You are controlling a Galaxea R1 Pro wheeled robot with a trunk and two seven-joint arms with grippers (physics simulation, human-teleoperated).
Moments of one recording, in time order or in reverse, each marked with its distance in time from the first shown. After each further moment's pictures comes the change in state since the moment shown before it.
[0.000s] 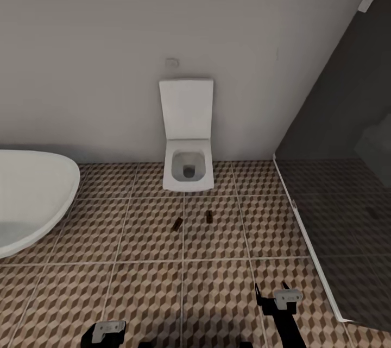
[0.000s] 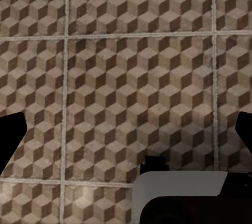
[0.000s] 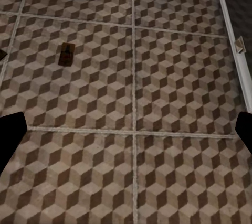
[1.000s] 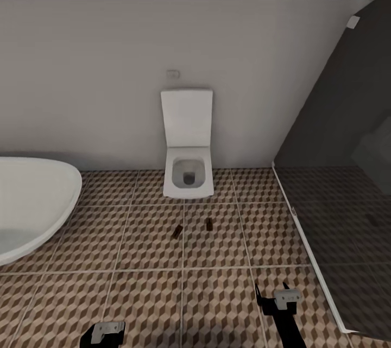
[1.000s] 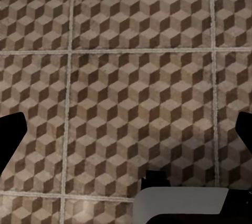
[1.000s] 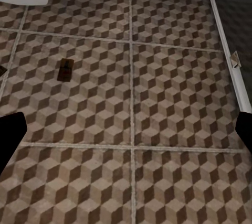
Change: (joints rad) left arm 0.000 0.002 0.003 0.004 0.003 -0.002 0.000; right arm 0.000 0.000 0.000 0.000 0.000 0.000 -0.001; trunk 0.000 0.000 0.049
